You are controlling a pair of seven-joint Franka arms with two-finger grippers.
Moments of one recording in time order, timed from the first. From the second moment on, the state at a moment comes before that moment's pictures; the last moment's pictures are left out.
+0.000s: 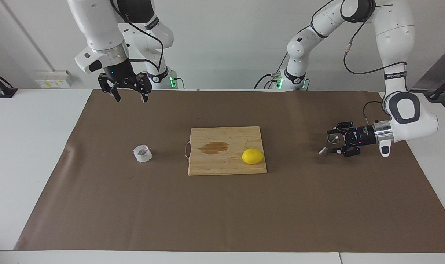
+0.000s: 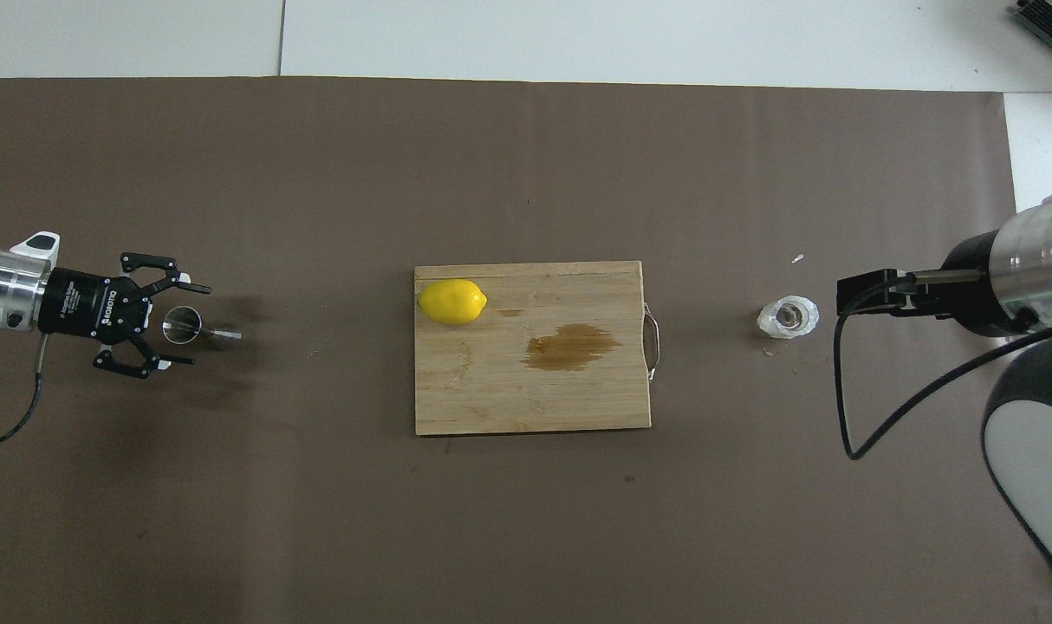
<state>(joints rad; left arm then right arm) 0.76 0.45 -0.52 -1.85 -0.65 1.70 -0.86 0.08 -0.10 0.04 -1.74 0.01 1.68 0.16</state>
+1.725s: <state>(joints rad) 0.80 0.45 -0.53 -1.85 -0.69 1.68 -0.86 0.08 -0.10 0.04 -1.74 0.01 1.68 0.16</state>
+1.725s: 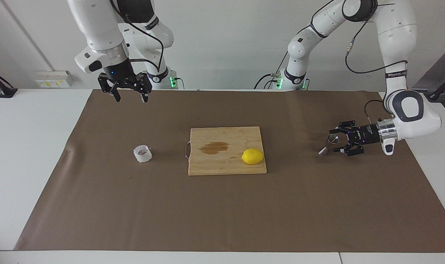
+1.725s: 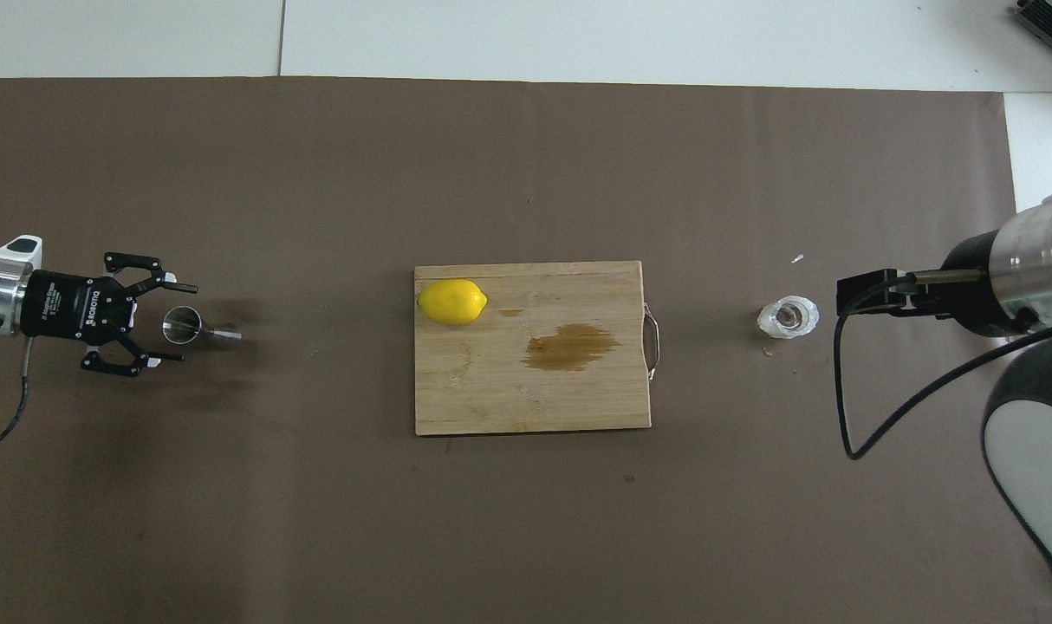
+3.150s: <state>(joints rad) 0.80 0.45 -0.54 -1.84 -0.73 1.66 -0.86 0.08 -0.10 0.04 -1.74 0.01 1.68 0.16</state>
